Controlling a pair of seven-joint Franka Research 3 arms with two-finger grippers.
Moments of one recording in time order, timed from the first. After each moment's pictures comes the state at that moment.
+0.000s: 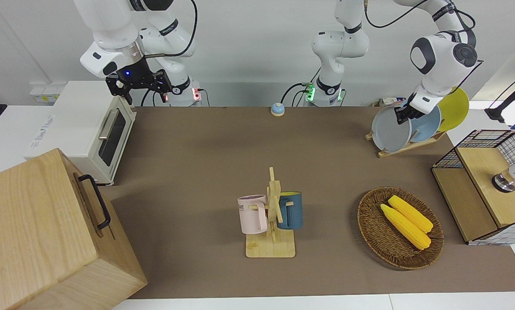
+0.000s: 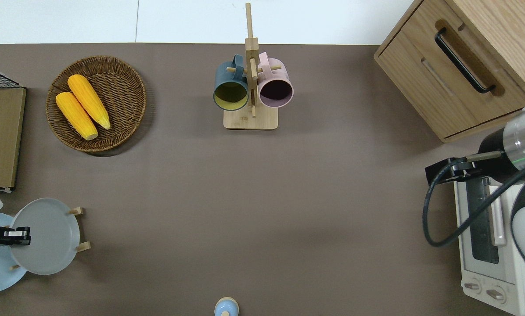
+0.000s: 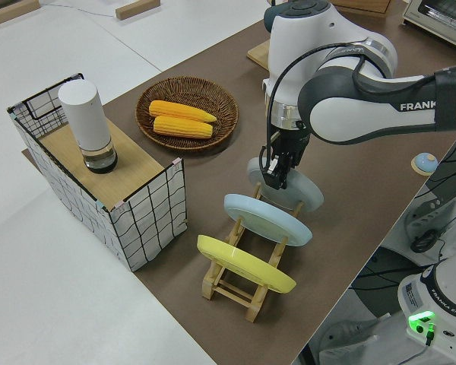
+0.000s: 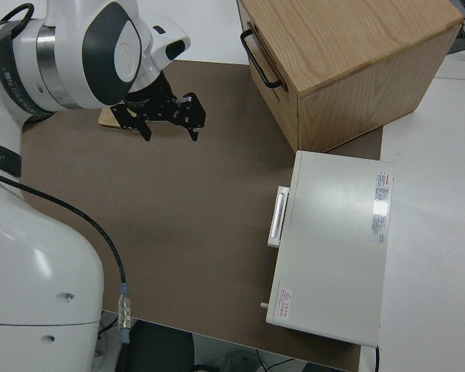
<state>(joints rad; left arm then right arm) -0.12 -0.21 0.40 -2.25 0.16 1.88 0.14 -0.26 0.02 0.38 -1.48 -0.03 1.38 0.04</state>
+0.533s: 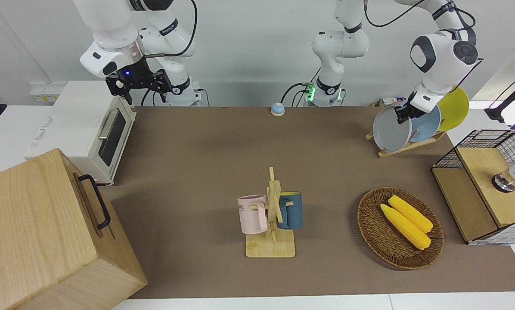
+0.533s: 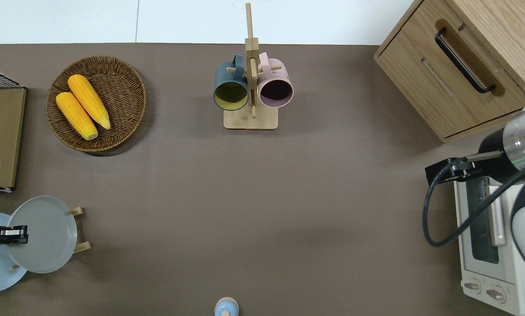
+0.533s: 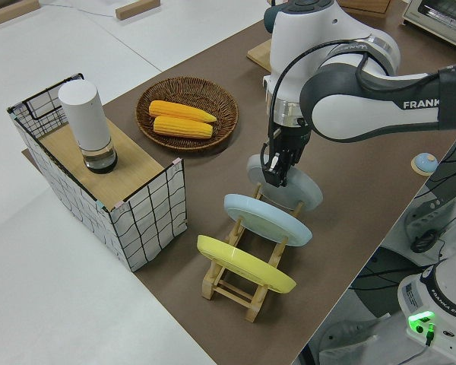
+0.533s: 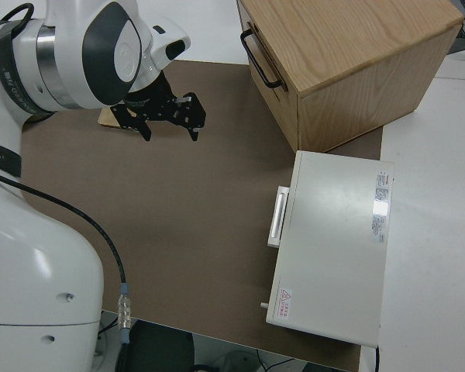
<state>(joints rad) -0.12 -0.22 0.40 -2.24 0.16 1.88 0.13 -0.26 0.02 0.38 -1.48 -0.03 1.38 0.04</state>
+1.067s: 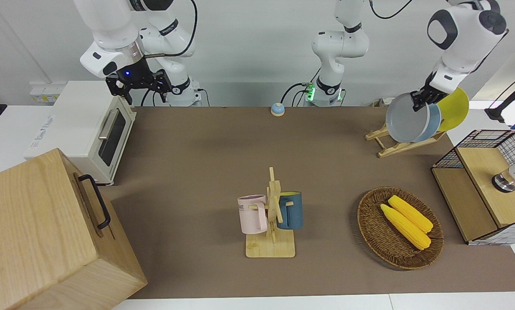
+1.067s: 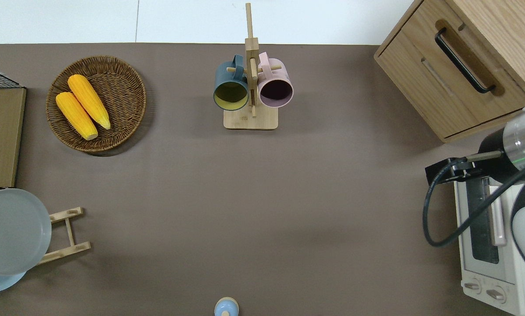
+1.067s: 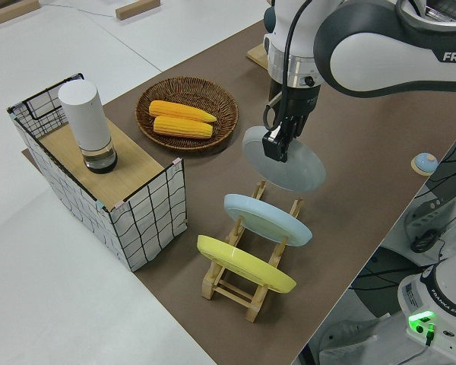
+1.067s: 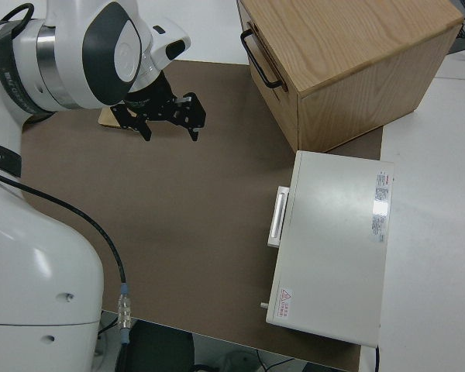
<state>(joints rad) -0.12 -0.24 0.40 -2.03 0.17 1.69 0.13 -0.26 0.02 0.38 -1.48 -0.03 1.38 0.04</state>
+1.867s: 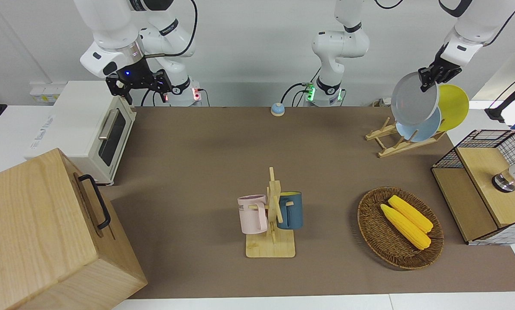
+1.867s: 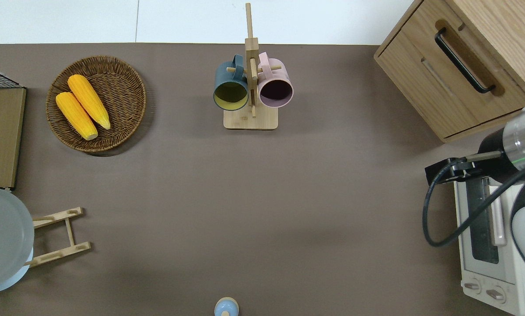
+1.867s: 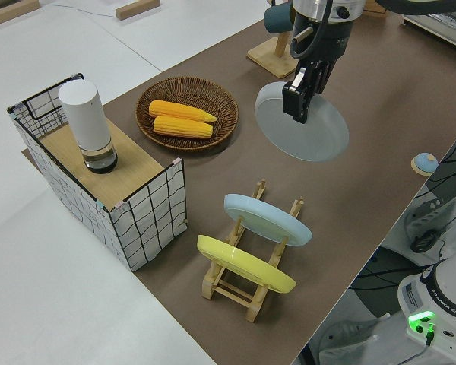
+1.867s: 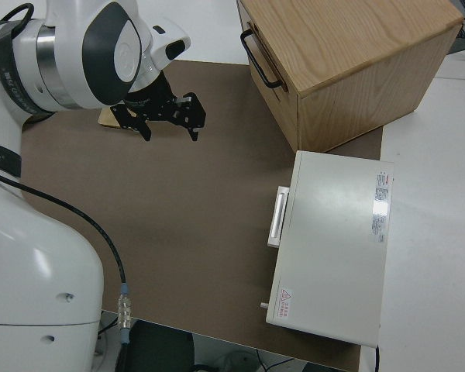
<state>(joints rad) -0.12 -0.25 0.35 -1.85 0.14 1.49 0.12 -0.26 0.02 0.38 -1.48 -0.03 1.38 0.04</state>
